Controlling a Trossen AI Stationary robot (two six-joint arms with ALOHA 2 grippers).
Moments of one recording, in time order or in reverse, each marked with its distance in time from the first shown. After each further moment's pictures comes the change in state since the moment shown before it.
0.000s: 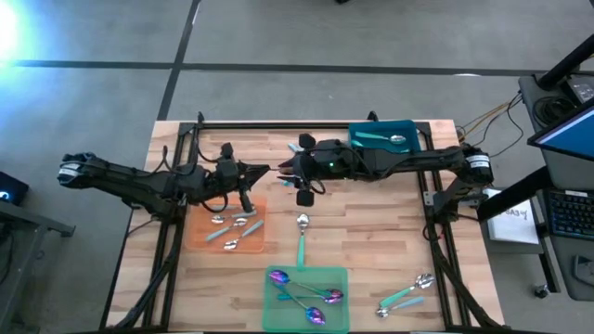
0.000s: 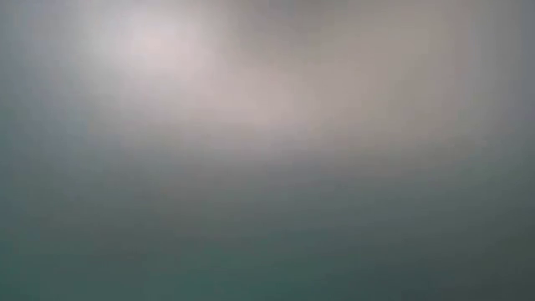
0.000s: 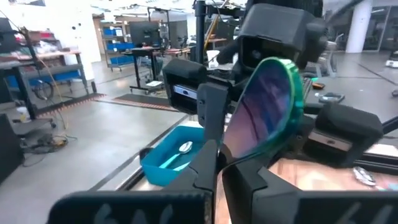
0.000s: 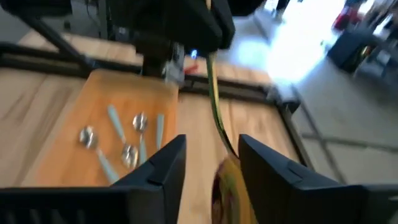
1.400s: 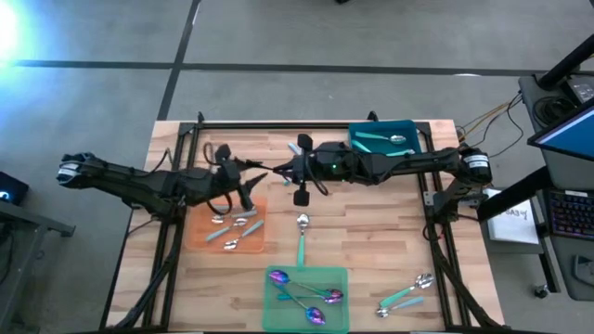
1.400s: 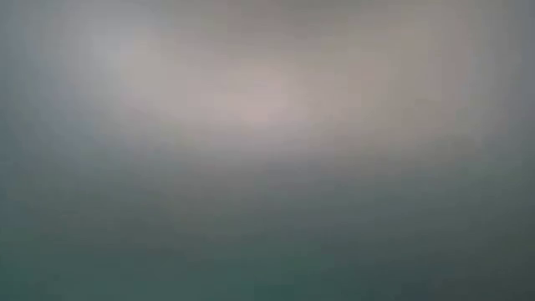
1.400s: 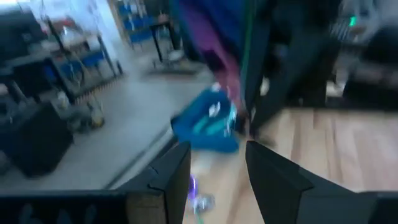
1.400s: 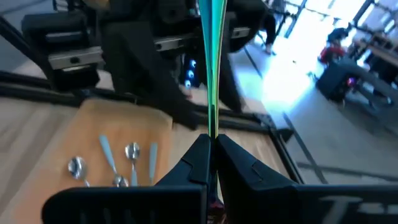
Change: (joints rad) left arm -0.005 -0.018 0.000 -0.195 -0.099 0.056; right arm -0.005 0.011 -0.101 0.272 -0.007 -0.037
